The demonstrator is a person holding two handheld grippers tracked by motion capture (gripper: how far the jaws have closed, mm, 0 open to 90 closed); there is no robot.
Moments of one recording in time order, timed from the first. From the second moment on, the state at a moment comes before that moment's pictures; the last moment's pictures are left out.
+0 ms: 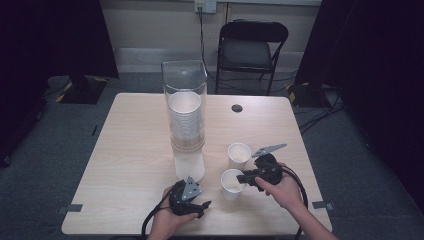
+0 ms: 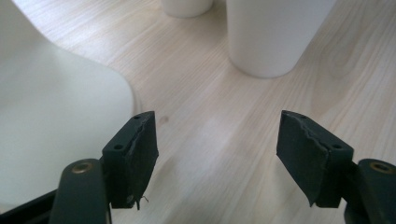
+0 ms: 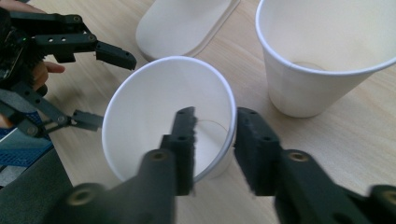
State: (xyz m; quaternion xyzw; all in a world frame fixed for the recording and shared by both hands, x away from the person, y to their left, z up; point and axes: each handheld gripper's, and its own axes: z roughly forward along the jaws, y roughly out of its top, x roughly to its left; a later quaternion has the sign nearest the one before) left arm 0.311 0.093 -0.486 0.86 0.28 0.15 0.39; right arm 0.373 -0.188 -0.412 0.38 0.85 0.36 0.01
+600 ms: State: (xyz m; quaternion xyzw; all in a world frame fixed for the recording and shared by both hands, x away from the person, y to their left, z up) left arm 0.316 0.140 -0.474 0.84 0.32 0.13 0.41; right arm 0.364 -0.265 -0.432 0.37 0.82 0.42 0.10
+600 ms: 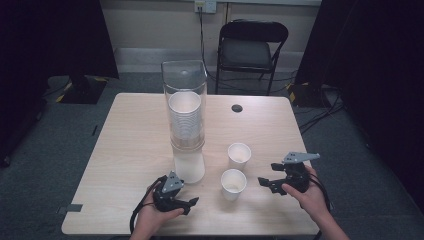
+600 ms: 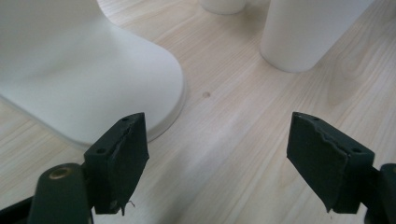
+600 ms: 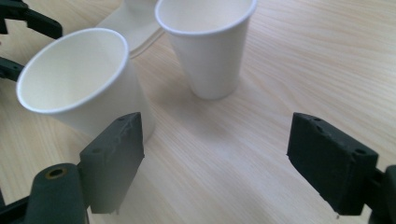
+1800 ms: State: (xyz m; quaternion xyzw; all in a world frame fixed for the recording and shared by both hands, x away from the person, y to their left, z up) left arm 0.313 0.230 -0.481 0.82 0.39 0.14 0.41; right arm 0.346 -0.314 -0.484 0.38 0.83 0.39 0.12
